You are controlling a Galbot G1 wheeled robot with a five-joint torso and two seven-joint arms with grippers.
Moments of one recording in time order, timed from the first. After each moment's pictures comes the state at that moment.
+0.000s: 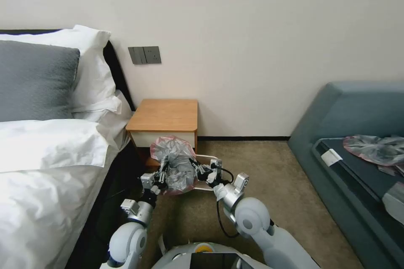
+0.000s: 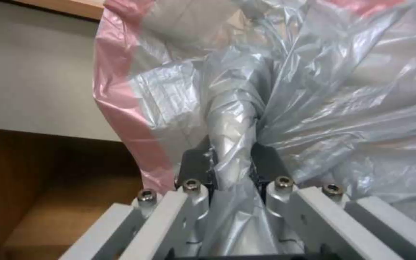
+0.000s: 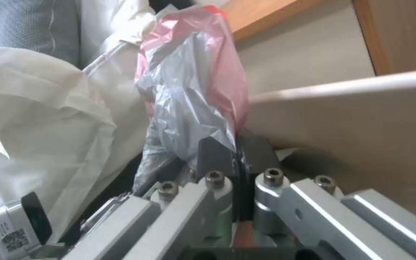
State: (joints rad) left arm 1.66 -1.37 -0.51 -2.11 -0.40 -0.01 0.10; right arm -1.26 1.14 0.00 2.19 0.87 -0.27 0.13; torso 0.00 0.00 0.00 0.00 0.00
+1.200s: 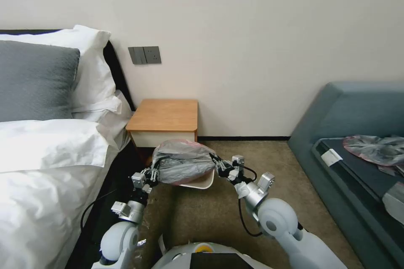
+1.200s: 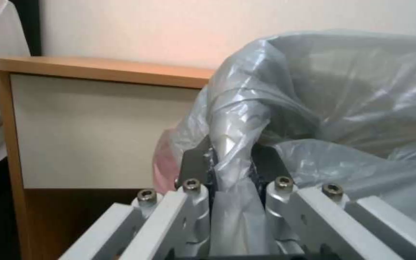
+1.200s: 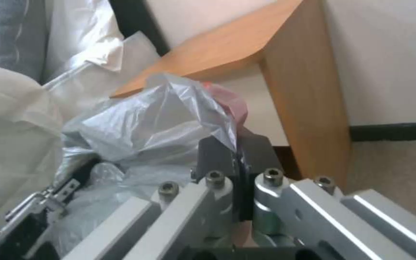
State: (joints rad) left arm 1.65 -1.36 -0.60 -2.07 -0.37 -0.16 0.19; right arm -1.38 1.01 0.22 2.27 0.85 -0.24 0.08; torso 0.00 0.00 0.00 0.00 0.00
